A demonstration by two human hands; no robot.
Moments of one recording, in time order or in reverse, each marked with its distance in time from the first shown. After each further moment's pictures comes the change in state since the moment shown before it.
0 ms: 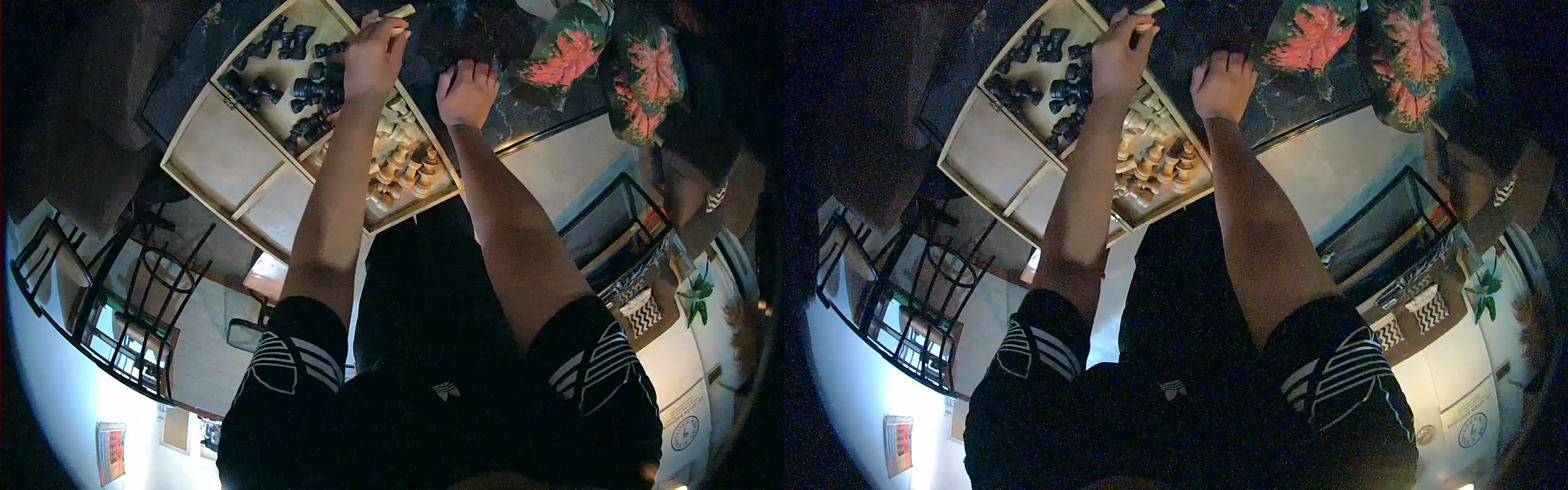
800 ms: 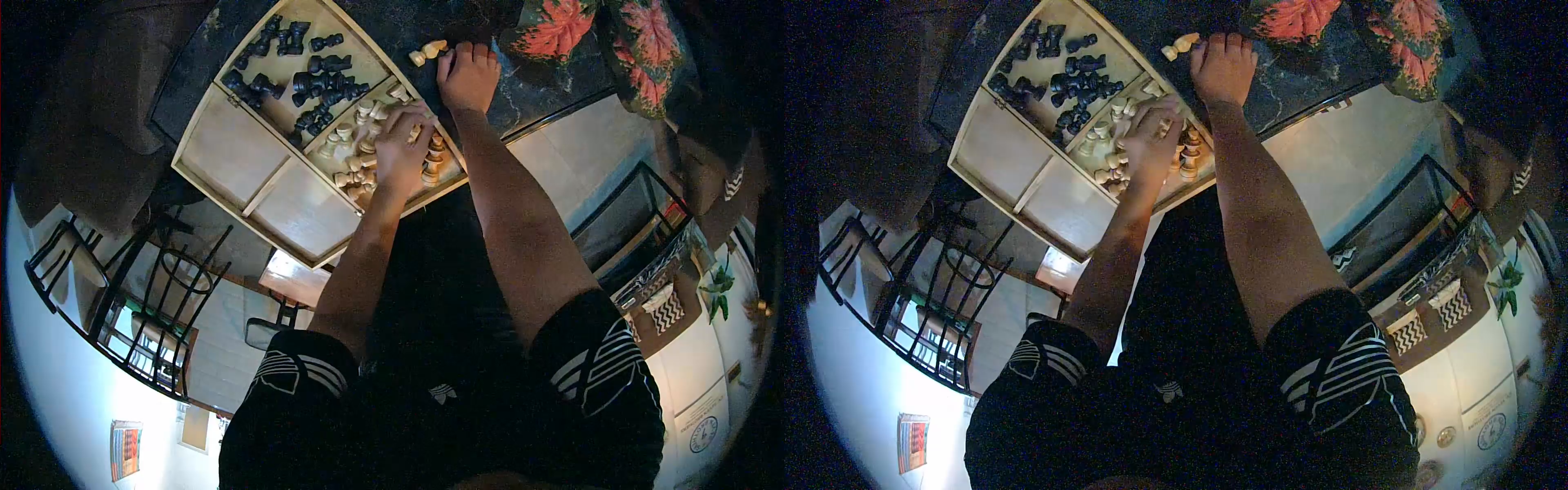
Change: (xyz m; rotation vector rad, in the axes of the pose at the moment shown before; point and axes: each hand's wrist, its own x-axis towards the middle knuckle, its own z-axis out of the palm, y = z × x) left_hand -0.143 0.068 -0.012 -0.192 -0.036 -0.160; right_hand 0.002 -0.004 -0.007 0.068 0.050 0.021
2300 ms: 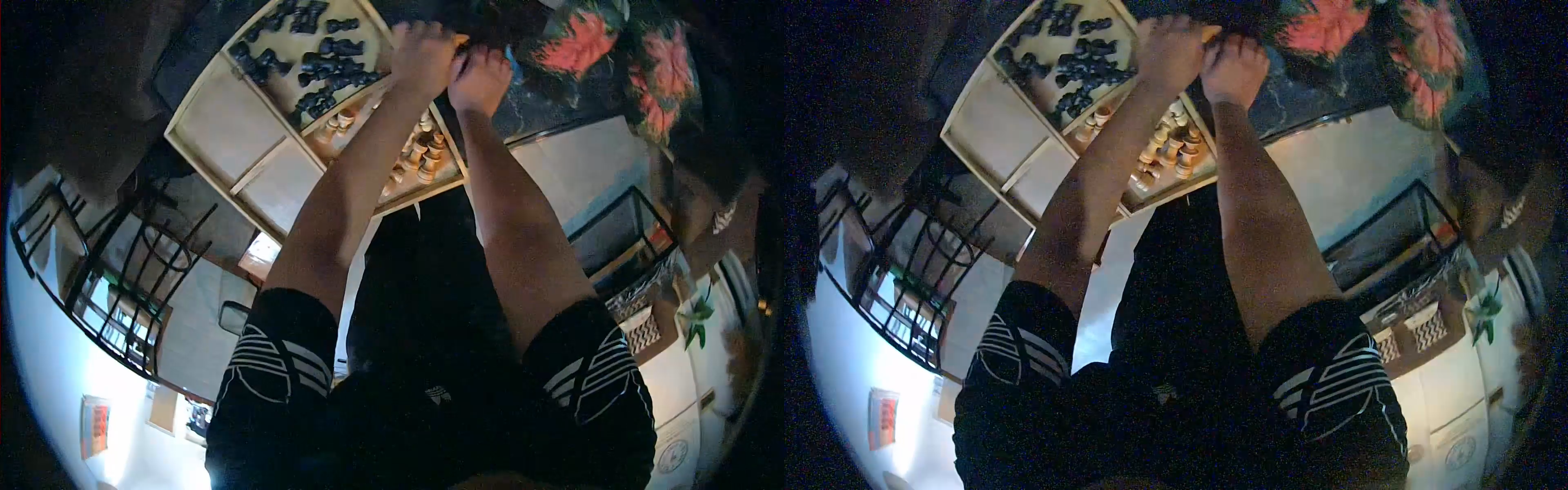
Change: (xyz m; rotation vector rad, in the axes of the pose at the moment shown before) left_hand 0.119 -0.011 0.035 0.815 -0.274 0.215; right_hand -0.005 0.005 0.008 -0.052 0.035 -0.041
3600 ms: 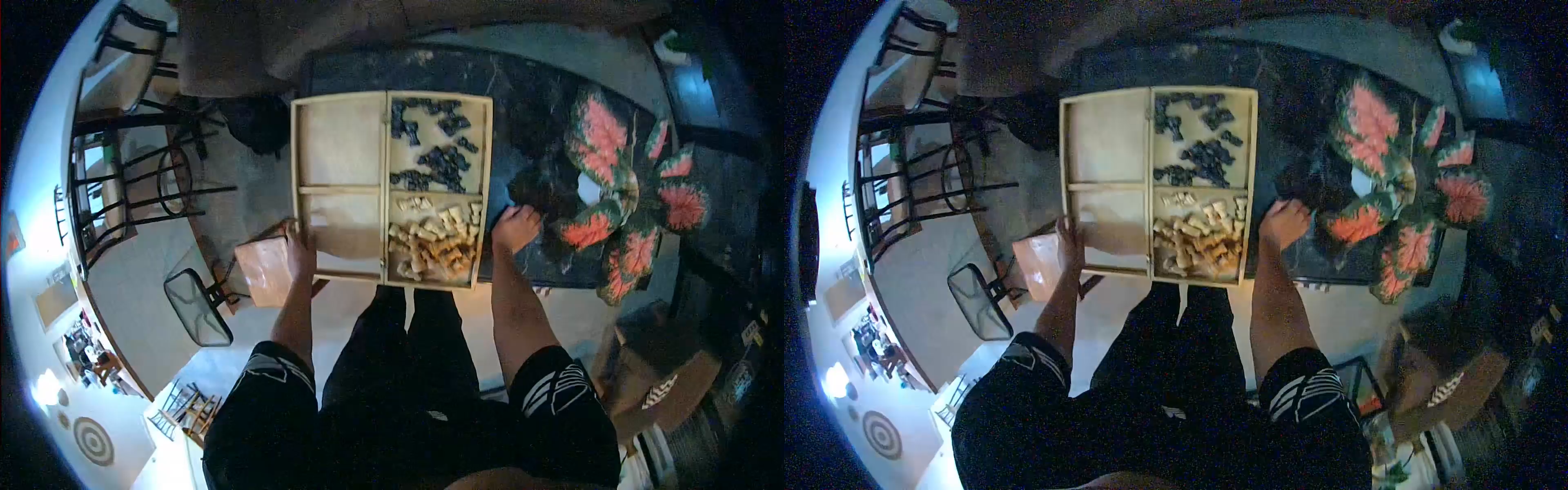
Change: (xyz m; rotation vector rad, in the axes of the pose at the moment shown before) left_hand -0.430 -0.159 -0.017 -0.414 0.394 -1.276; right_hand 0.010 -0.017 -0.023 -0.061 -0.144 -0.017
